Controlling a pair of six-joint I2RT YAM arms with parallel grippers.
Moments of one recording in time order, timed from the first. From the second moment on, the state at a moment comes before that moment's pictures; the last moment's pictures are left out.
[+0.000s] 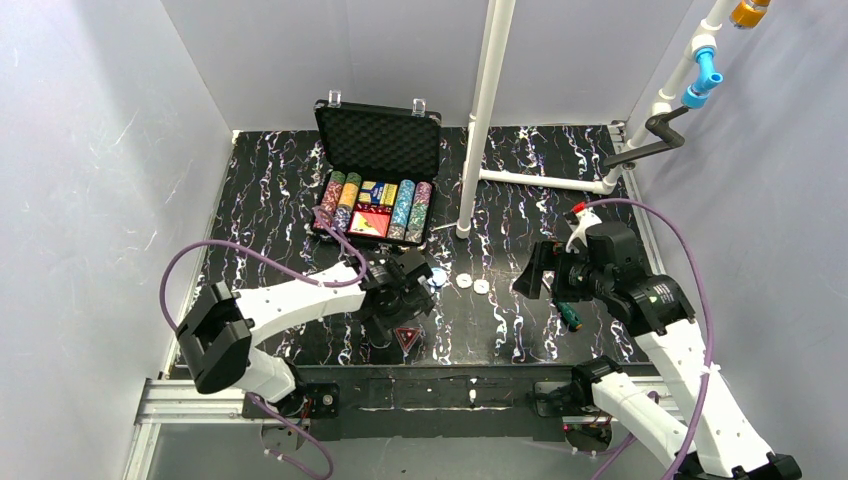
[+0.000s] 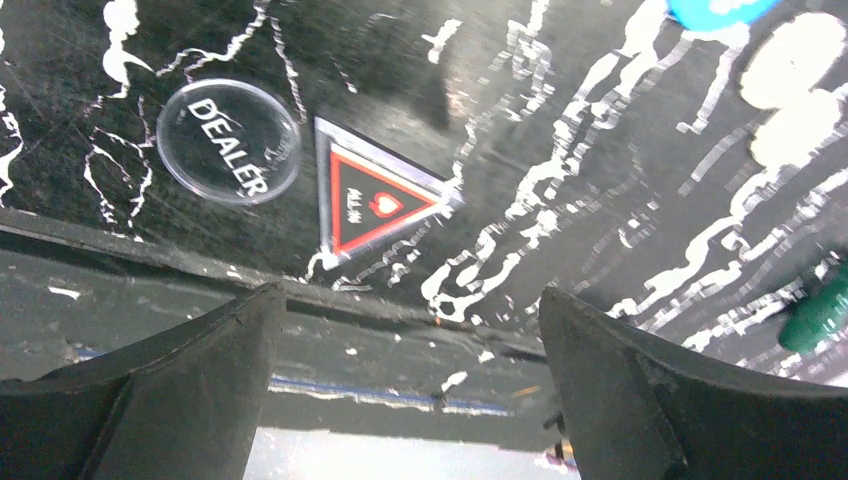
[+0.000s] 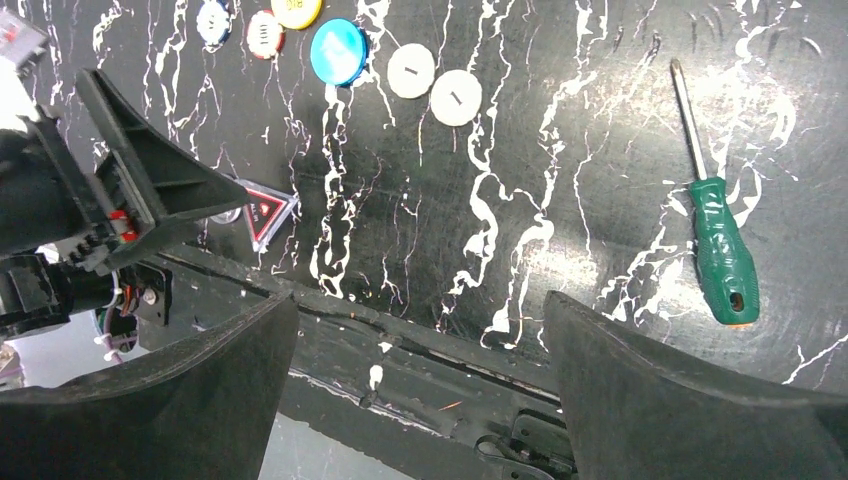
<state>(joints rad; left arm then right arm) -1.00 1.43 1.03 -0.97 -0.14 -1.52 0.40 0.74 0.92 -0.96 -0.21 0.43</state>
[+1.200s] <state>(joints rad) -1.00 1.66 0.99 -0.86 -0.14 -1.48 0.40 0.72 0.94 -0.98 -0.18 0.43</state>
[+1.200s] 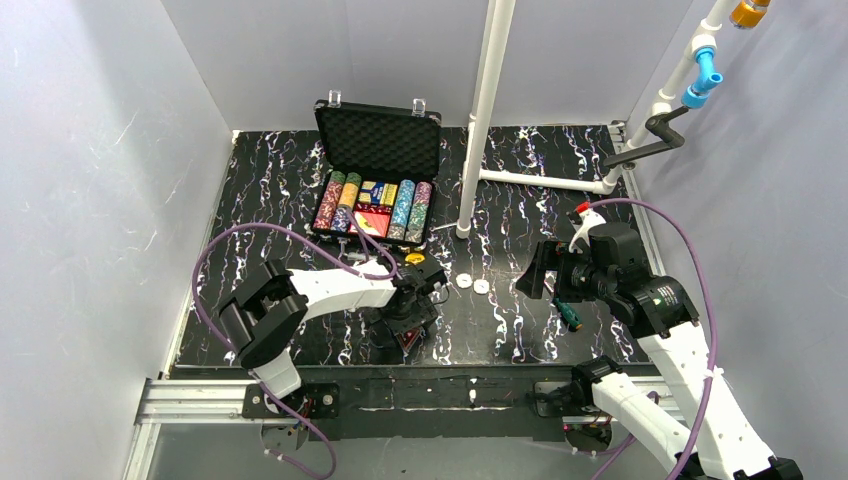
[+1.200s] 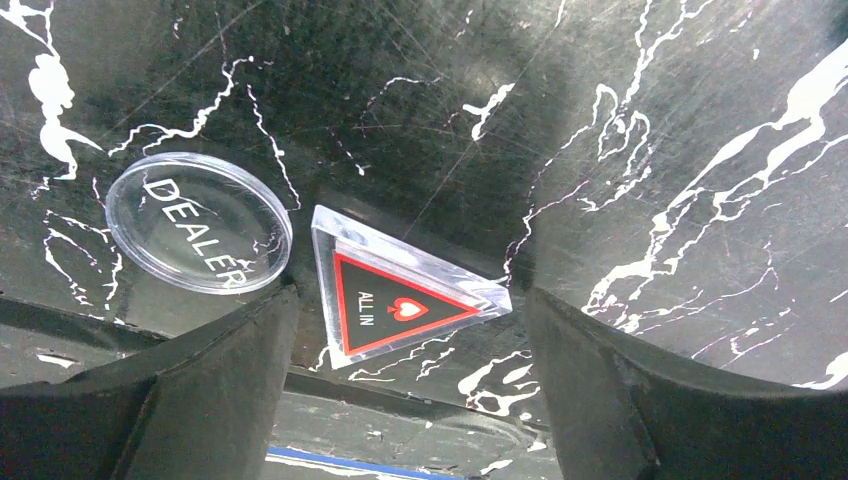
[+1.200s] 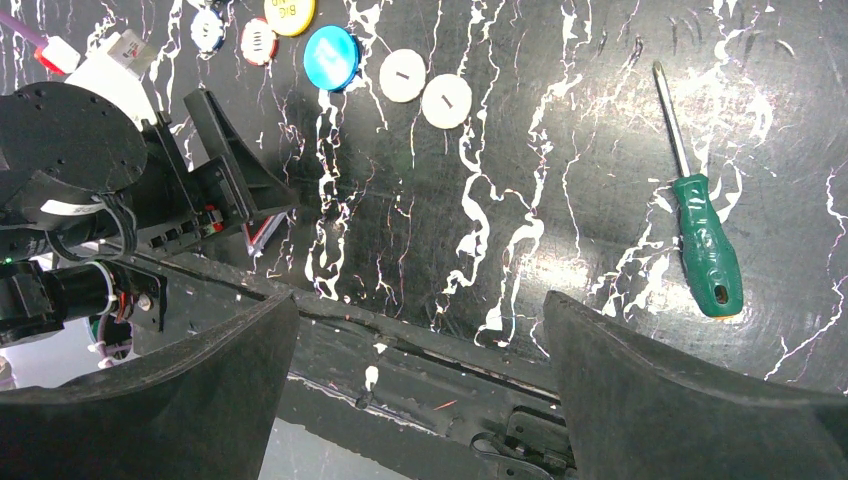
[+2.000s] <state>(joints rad) -1.03 1.68 1.12 -0.92 -0.22 -1.38 0.40 0.70 0.94 -0.98 -0.18 0.43</state>
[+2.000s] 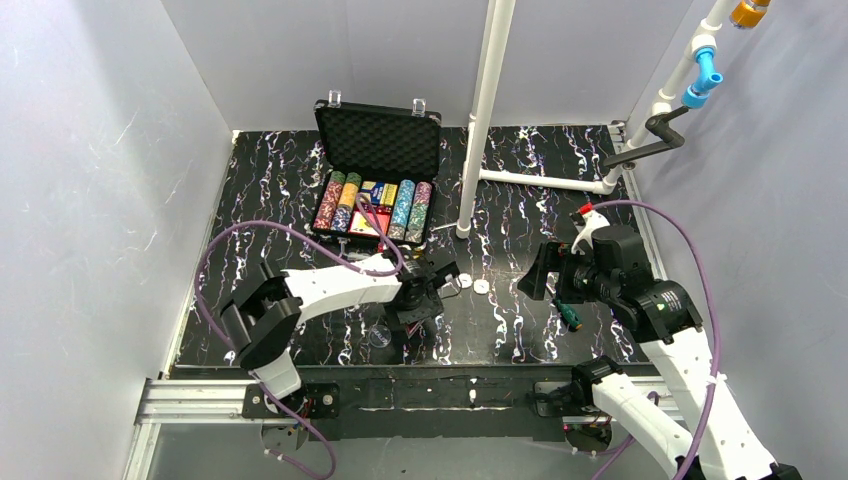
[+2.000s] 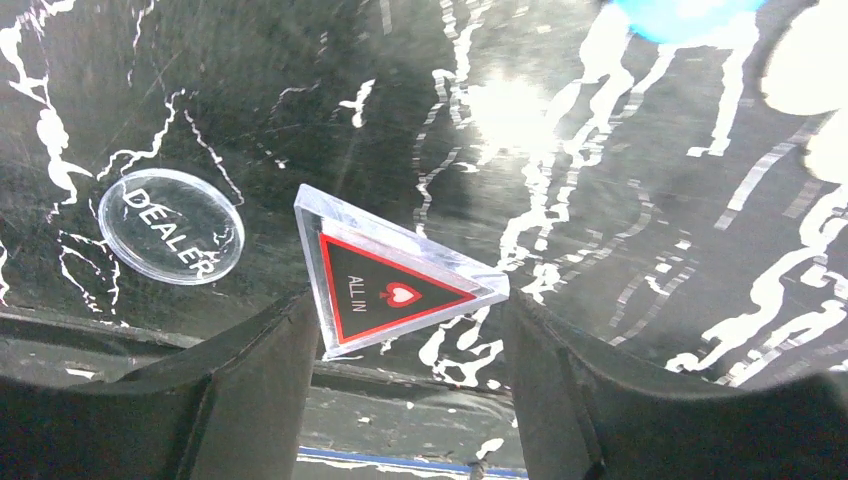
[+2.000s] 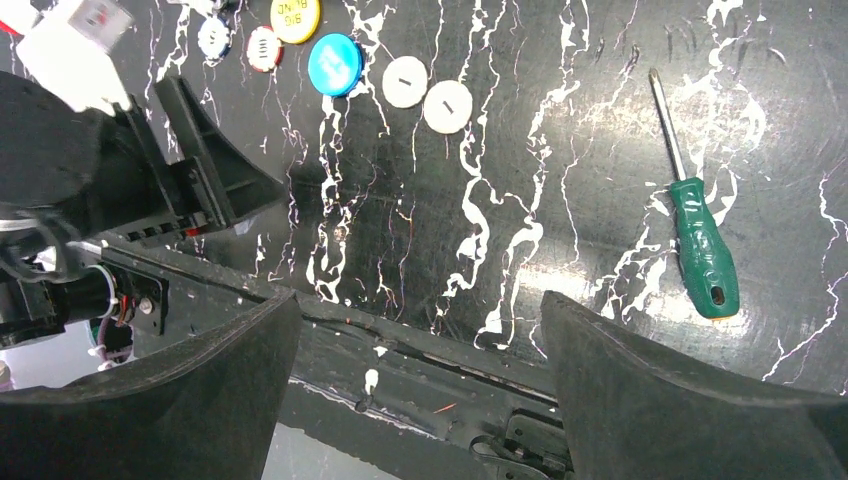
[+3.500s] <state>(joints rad) -0.35 2.14 1.81 -0.76 -0.14 -1.44 0.40 0.75 0.99 -1.04 -0.14 0.40</state>
